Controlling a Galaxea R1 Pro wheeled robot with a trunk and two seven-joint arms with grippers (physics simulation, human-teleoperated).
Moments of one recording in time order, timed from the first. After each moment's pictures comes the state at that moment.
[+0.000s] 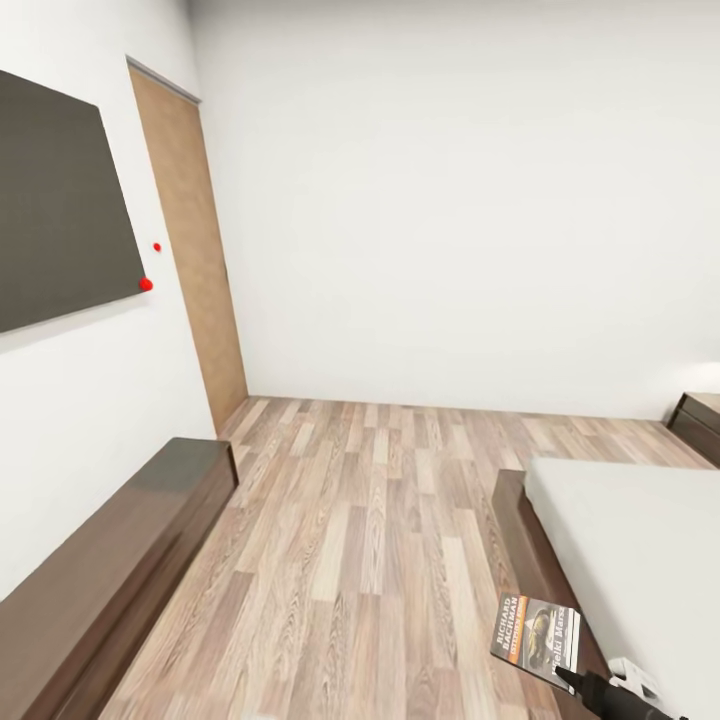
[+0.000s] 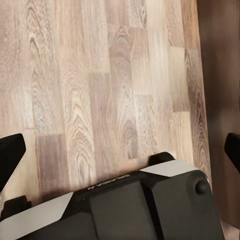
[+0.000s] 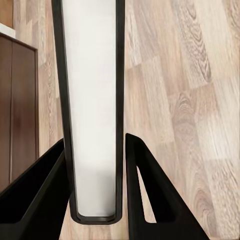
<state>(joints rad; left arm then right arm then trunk) -0.43 0.00 -0.39 -0.02 0.39 -0.07 -0.45 -0.46 -0.40 -0.02 -0.08 -0.56 0.13 0.79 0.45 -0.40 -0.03</state>
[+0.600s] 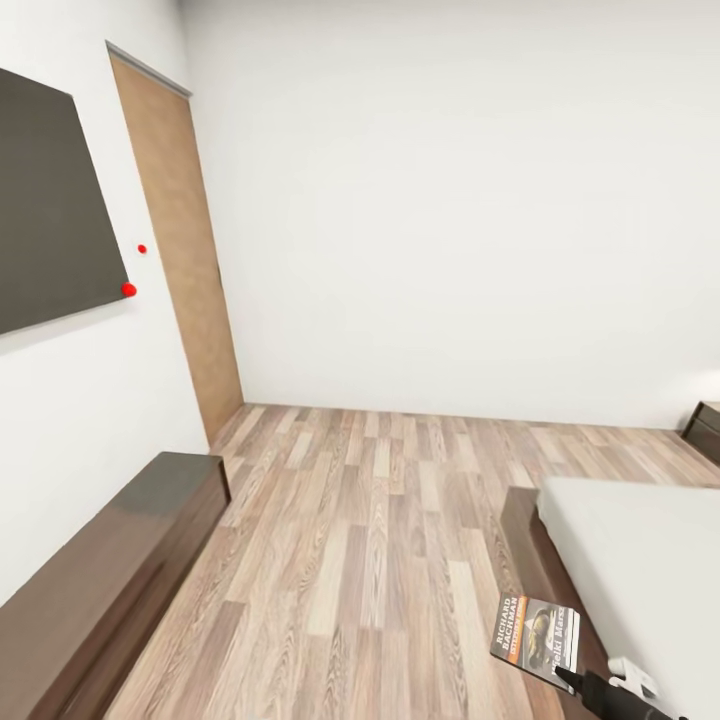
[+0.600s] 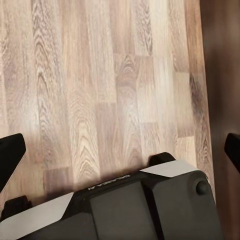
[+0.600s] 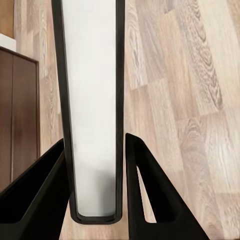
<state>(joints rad) -0.43 0.00 -0.39 -0.02 0.39 -0.07 -0.45 -0.46 -0.40 -0.02 -0.08 -0.56 0.13 0.79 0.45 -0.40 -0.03</state>
